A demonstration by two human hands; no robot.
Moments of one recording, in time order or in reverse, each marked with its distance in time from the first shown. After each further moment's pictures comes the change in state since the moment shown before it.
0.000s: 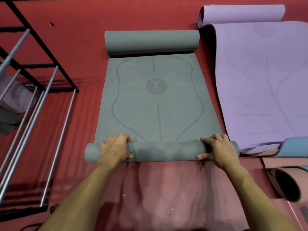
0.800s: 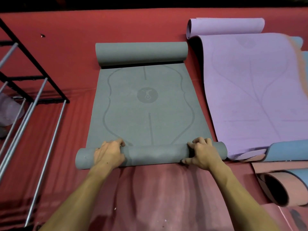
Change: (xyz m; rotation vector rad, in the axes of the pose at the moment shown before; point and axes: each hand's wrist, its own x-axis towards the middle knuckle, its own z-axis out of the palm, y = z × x) left_hand 0.003 0.017 -0.008 0.012 0.108 0.041; right_hand 0.014 -0.032 -0.019 -0.067 -0.175 0.015
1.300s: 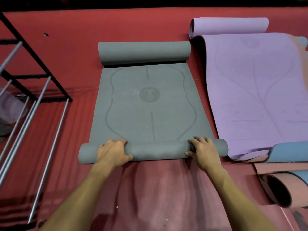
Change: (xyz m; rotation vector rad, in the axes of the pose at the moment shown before) left_hand 0.005 -0.001 0.001 0.103 -0.051 0.075; right_hand 0.003 -0.004 0.019 0.091 0.237 0.026
